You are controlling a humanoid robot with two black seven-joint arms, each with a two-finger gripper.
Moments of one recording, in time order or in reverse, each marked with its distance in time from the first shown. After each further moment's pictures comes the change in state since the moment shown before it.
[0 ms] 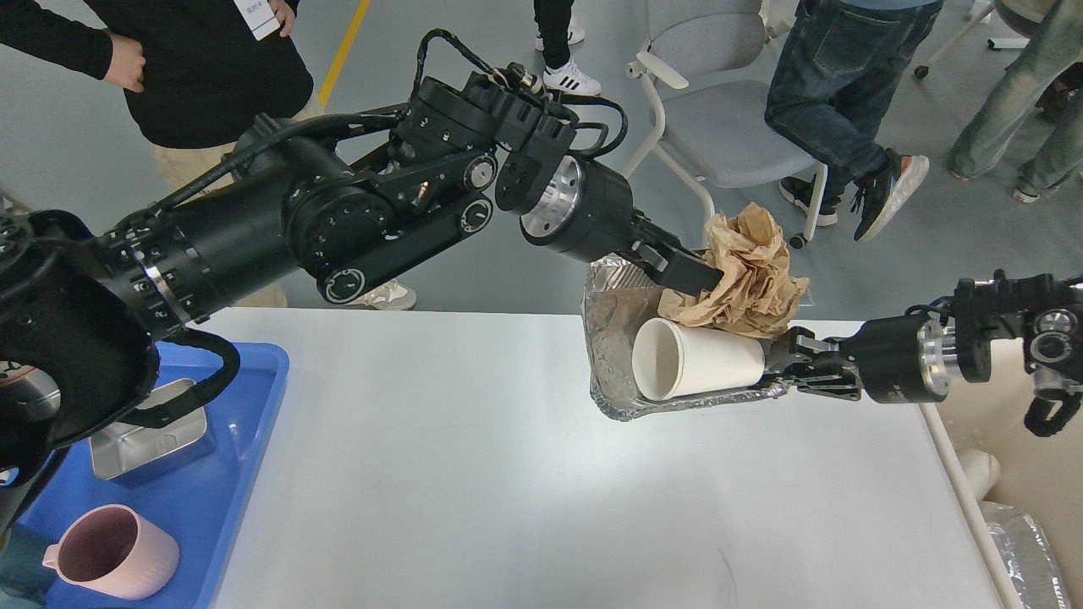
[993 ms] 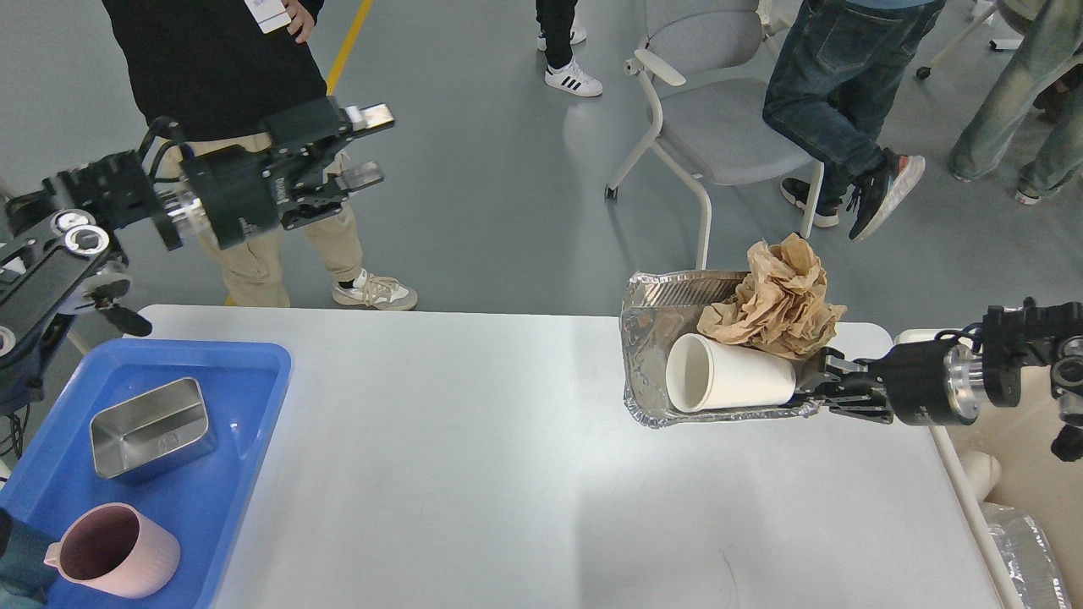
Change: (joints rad) left arm 0.725 0.510 -0.679 -0.070 -0.653 0.049 -0.004; right arm -0.064 -0.035 -0.004 -0.034 -0.001 -0.022 -0.002
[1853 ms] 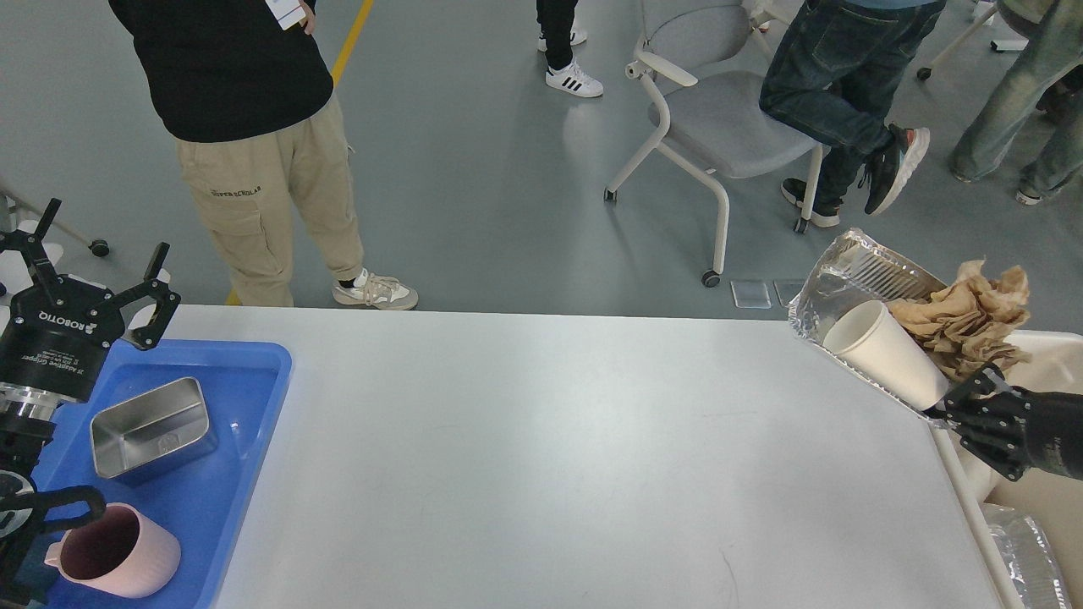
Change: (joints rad) left arm 0.534 -0.127 -0.442 0.001 -0.750 -0.032 0.064; right arm -0.221 -0.151 -0.001 -0.182 0.466 -0.108 0.003
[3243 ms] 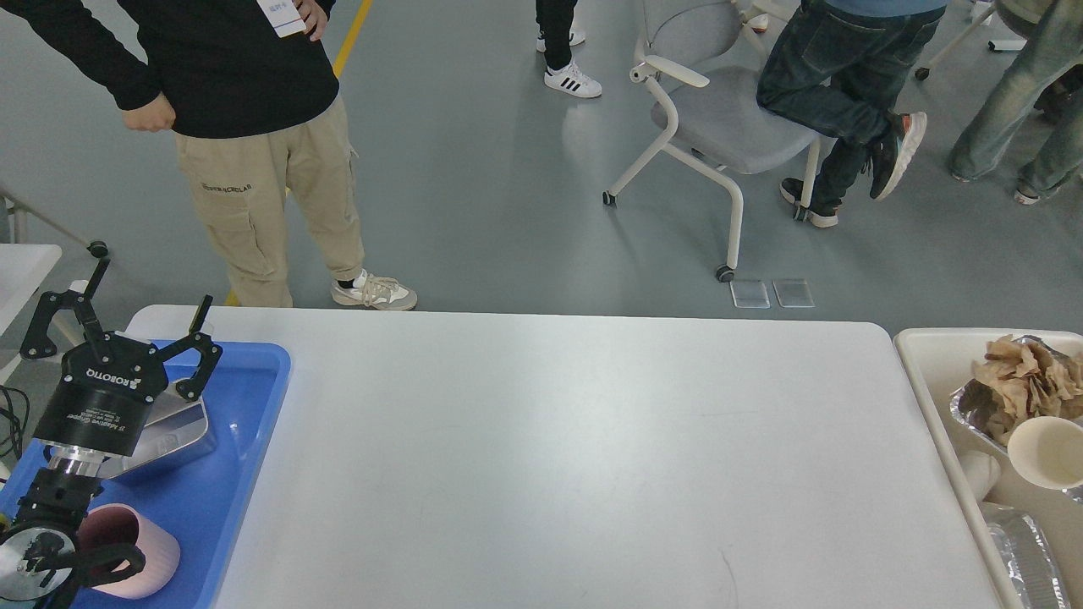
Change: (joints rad) left arm 0.099 -0.095 0.009 -0.008 0.001 -0.111 -0.007; right arm -0.304 0.218 0.005 -0.718 0.365 0.016 0.032
